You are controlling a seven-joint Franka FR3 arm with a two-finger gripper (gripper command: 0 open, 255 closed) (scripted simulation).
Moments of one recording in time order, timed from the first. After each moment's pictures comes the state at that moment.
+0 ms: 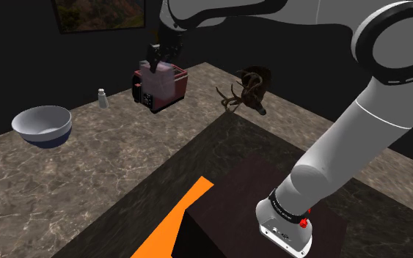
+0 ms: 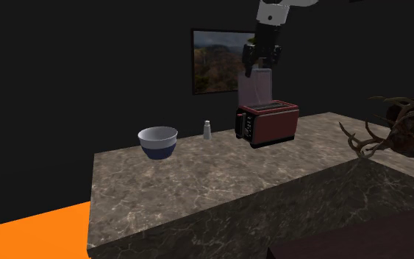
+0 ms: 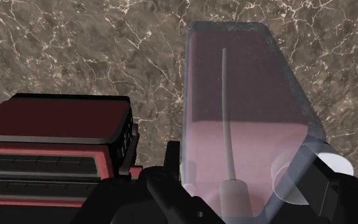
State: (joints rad) arm -0.16 0.00 0.36 -1.90 0.01 2.15 0.01
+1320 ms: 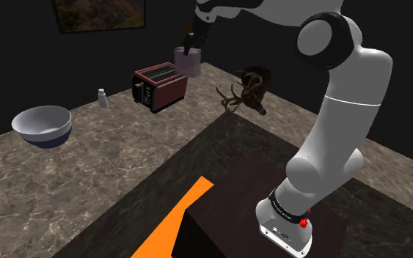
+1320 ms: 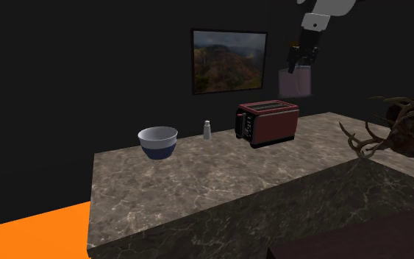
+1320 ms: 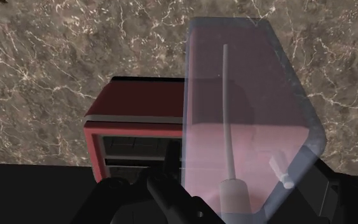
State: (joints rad) arm -0.36 0.34 0.20 -1.44 0.04 2.01 -0.38
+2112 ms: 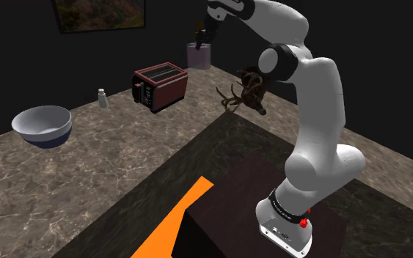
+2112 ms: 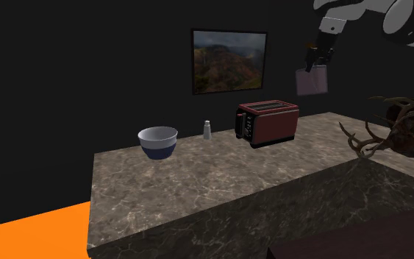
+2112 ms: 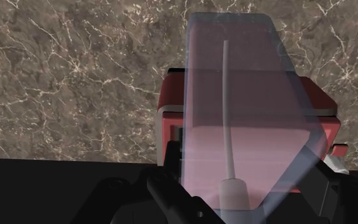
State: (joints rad) arm -0.43 0.77 0.15 -0.76 0.03 1.74 -0.51
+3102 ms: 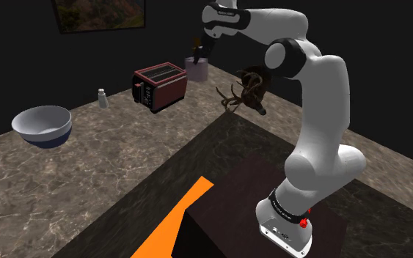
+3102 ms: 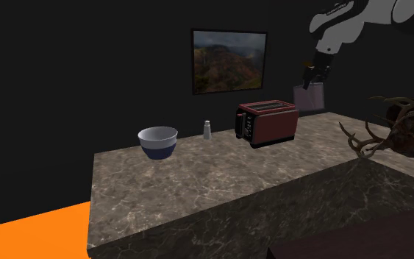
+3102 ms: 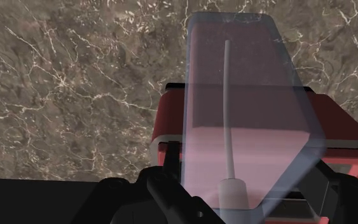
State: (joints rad) arm -0.45 0.70 0.16 -1.08 0.04 1.99 -0.54
